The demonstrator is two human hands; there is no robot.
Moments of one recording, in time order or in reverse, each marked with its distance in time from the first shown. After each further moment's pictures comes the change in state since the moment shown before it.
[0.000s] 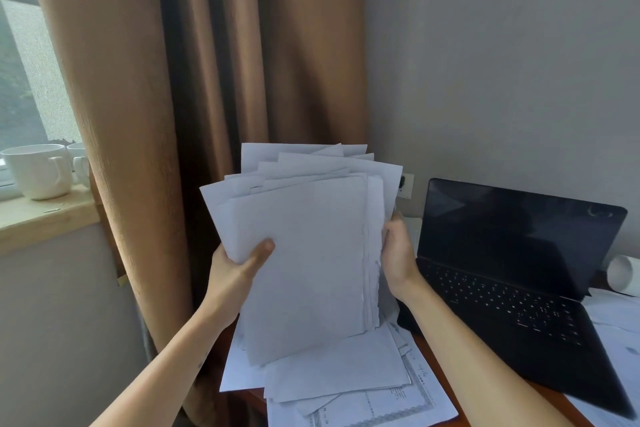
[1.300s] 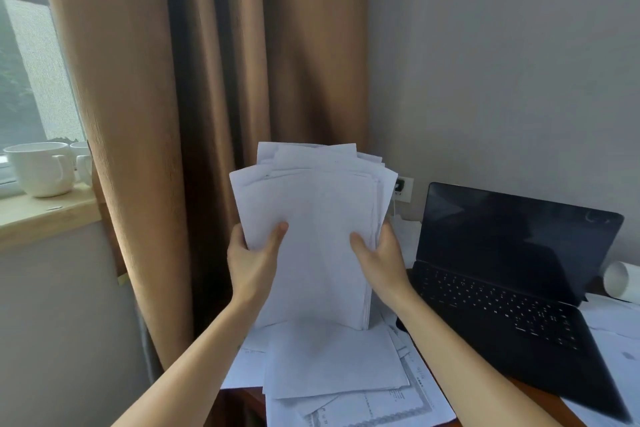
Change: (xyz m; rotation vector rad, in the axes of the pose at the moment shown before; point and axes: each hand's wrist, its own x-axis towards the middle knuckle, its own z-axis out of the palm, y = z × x) left_hand 0.008 0.001 0.042 0.099 0.304 -0.059; right_hand -0.017 0.000 0.016 -0.254 0.004 -0.115
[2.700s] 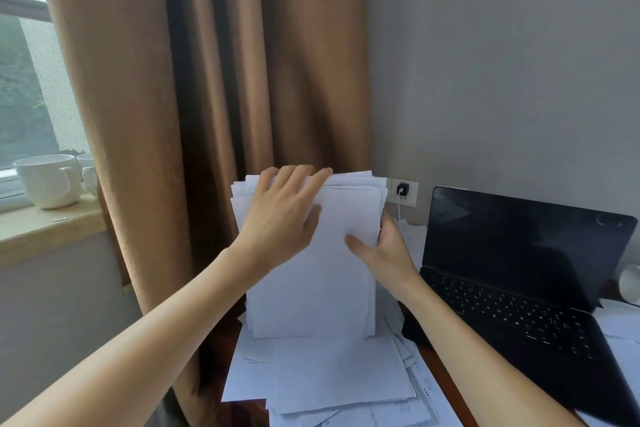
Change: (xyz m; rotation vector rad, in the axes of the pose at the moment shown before) left_hand 0.031 0.080 0.028 1.119 -0.299 1.167; right_hand 0.019 -0.013 -0.004 0.011 -0.104 -0.071
